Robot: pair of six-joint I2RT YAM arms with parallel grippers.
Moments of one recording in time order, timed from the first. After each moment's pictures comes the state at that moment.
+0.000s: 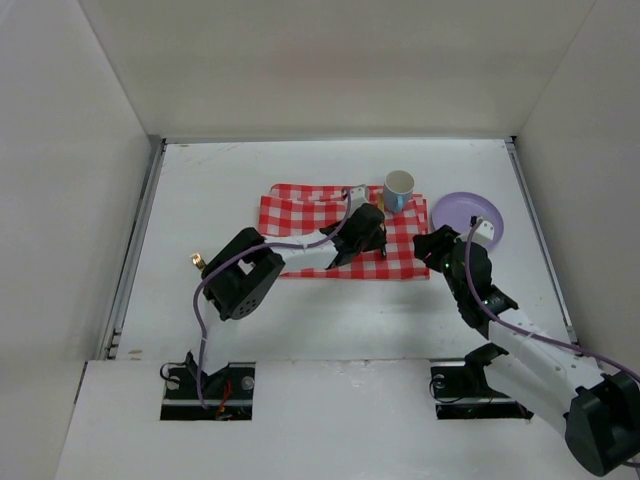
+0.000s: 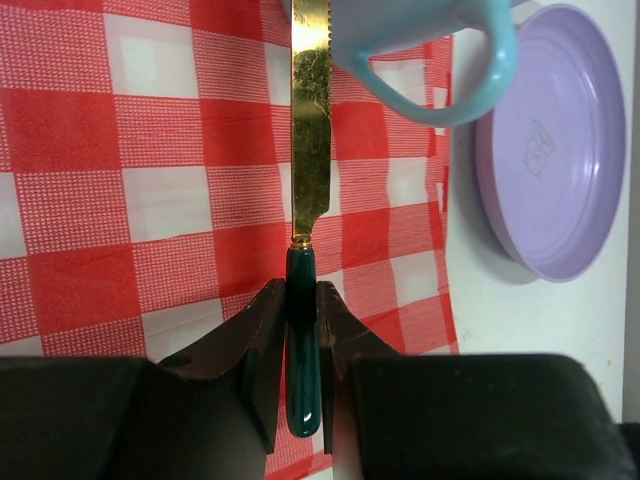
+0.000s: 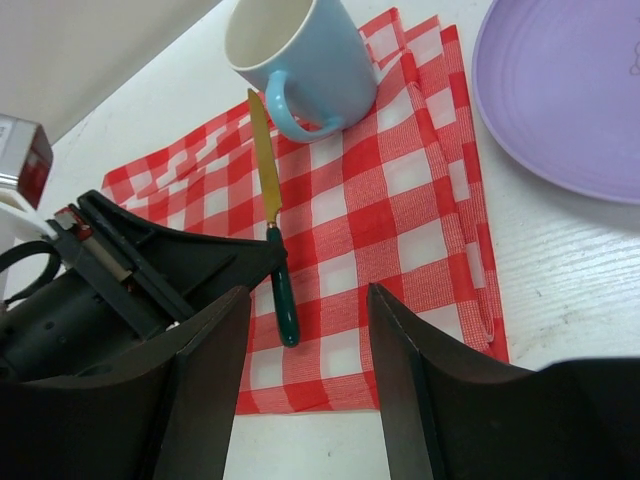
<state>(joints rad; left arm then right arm) -0.90 2.02 1.31 0.09 -0.27 -0.93 0.42 0.84 0.36 0.20 0.30 0.72</state>
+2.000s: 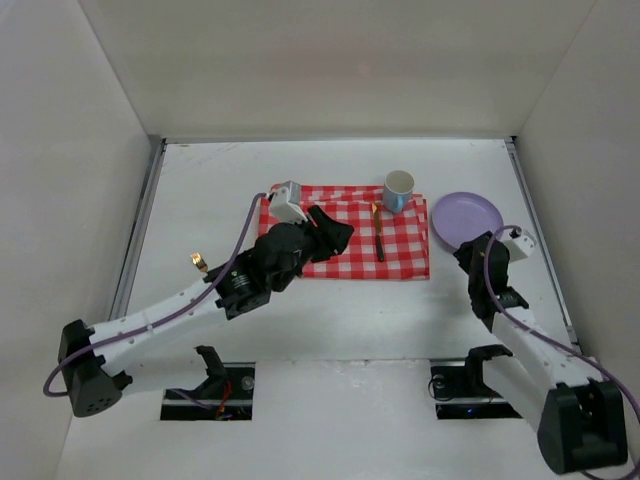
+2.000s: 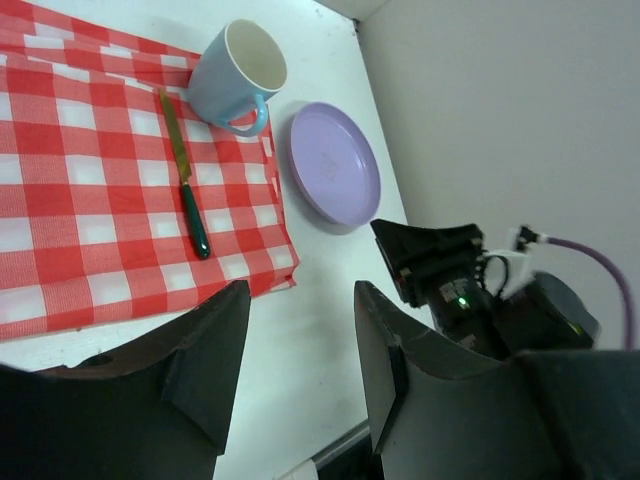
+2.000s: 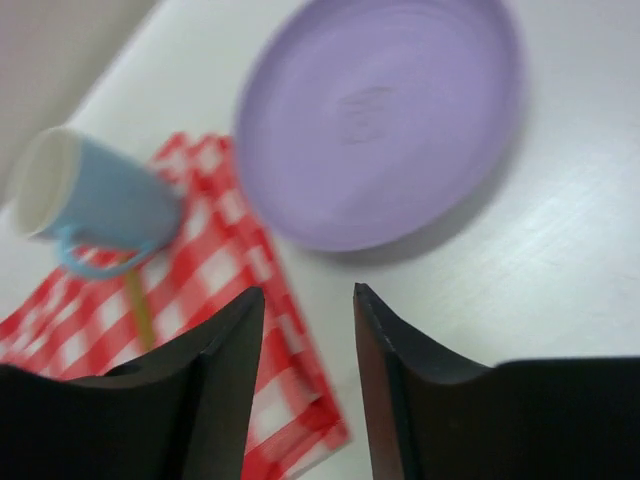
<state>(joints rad) -1.02 1.10 0.93 -0.09 -0.43 -0.91 0.17 0.81 0.32 0.09 0.46 0.77</state>
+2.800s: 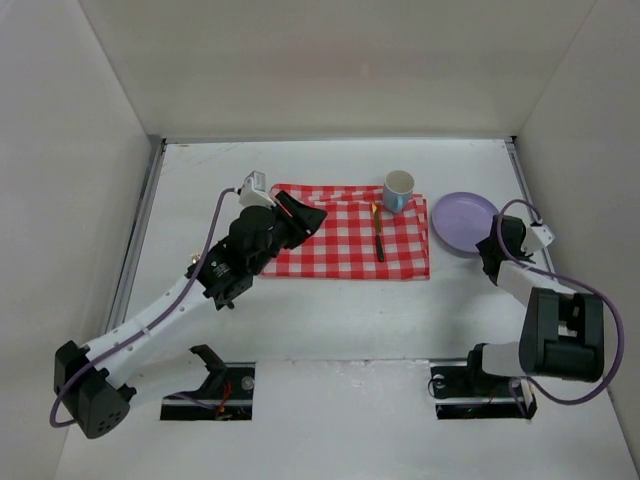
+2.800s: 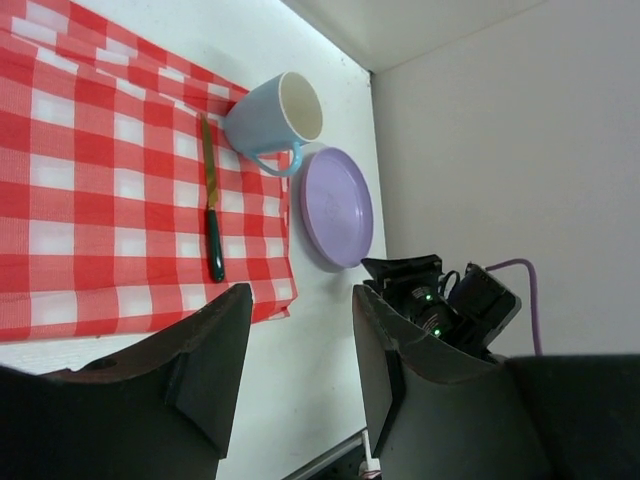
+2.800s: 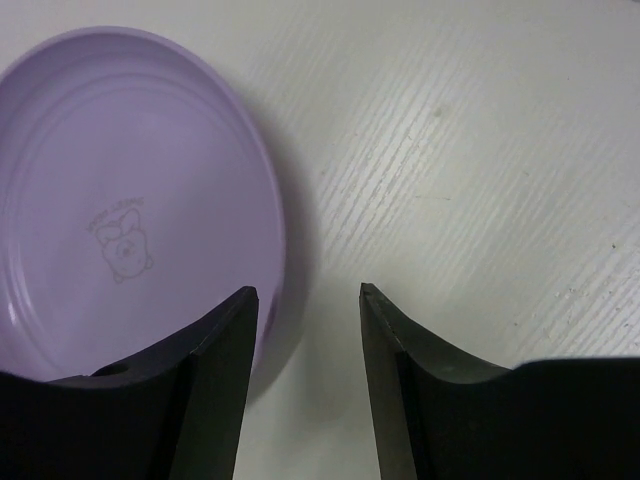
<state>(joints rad) -0.77 1.01 0.90 -0.15 -0.24 -1.05 -0.16 1.32 0.54 0.03 0.44 0.79</state>
